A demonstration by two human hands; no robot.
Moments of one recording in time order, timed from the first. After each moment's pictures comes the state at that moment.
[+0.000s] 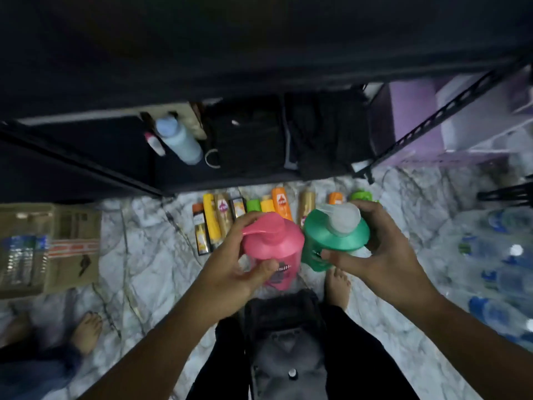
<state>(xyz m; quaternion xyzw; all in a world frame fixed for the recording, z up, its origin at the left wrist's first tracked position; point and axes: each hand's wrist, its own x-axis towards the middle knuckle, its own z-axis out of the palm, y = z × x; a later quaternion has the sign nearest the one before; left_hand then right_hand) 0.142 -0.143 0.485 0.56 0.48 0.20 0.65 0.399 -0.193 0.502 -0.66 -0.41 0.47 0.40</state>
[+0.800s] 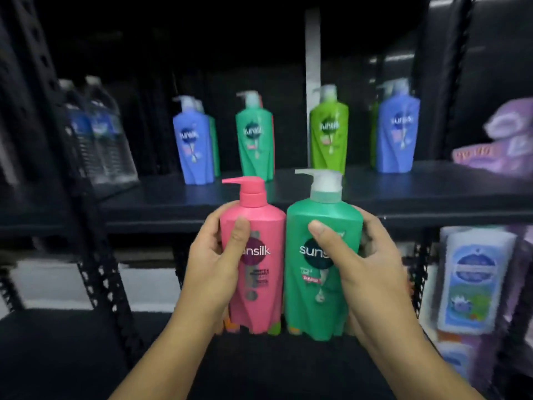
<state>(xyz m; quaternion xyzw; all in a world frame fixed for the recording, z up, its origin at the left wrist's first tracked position) 0.128 -0.034 1.070 0.58 0.29 0.67 0.36 0.302 -0.089 1.076 -0.35 -0.46 0.33 0.74</state>
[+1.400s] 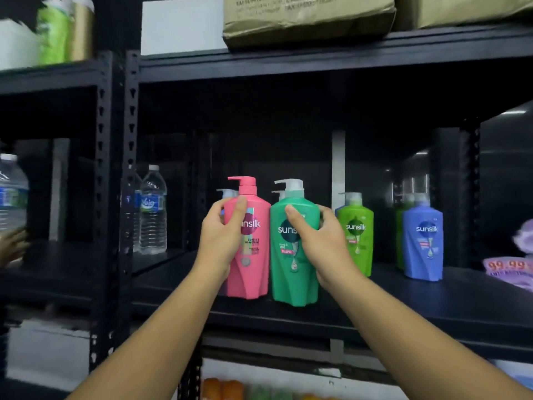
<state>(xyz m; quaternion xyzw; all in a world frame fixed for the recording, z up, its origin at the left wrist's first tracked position) 0.086 0.074 1.220 0.53 0.30 0.74 0.27 0.256 0.056 1.218 -0.33 -0.57 0.28 0.70</state>
